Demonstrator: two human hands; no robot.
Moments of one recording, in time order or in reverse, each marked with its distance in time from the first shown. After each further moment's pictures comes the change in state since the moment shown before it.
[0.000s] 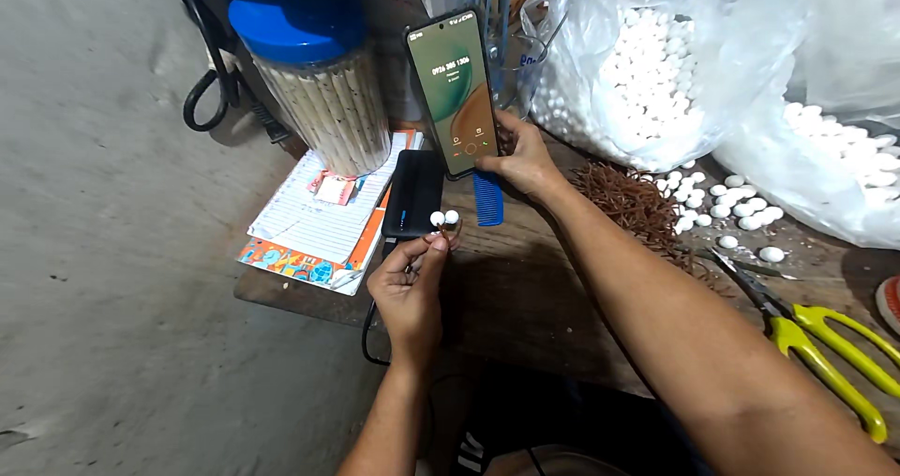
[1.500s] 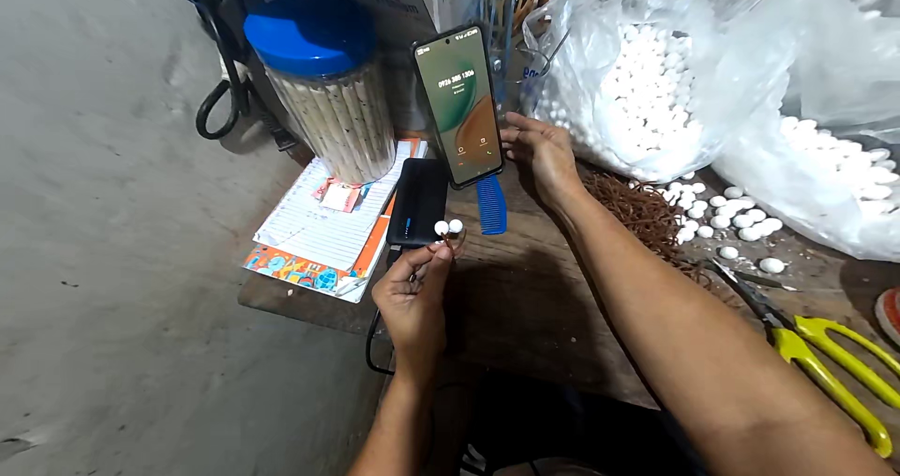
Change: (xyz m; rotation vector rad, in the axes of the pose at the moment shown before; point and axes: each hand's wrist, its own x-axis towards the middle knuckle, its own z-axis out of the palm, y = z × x) left_hand 0.001 0.000 -0.001 -0.015 -0.009 0.023; right_hand 0.002 -0.005 -0.012 0.122 0.234 0.088
